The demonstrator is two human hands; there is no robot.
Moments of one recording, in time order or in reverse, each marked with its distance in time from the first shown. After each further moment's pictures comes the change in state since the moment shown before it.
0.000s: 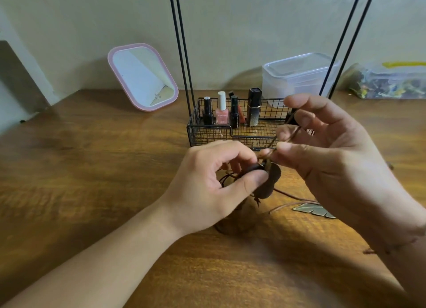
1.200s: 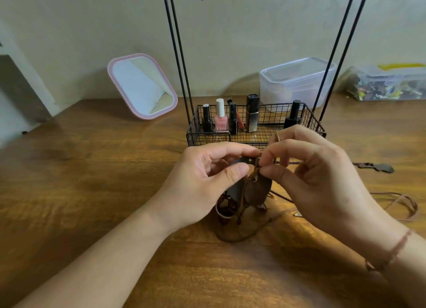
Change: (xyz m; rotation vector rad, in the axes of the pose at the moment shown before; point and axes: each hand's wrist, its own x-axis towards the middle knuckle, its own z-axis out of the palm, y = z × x) left_hand 0.004 -0.005 -0.011 -0.326 -0.073 -0.329; right_hand -0.011 0.006 0.001 -1.125 -0.010 -0.210
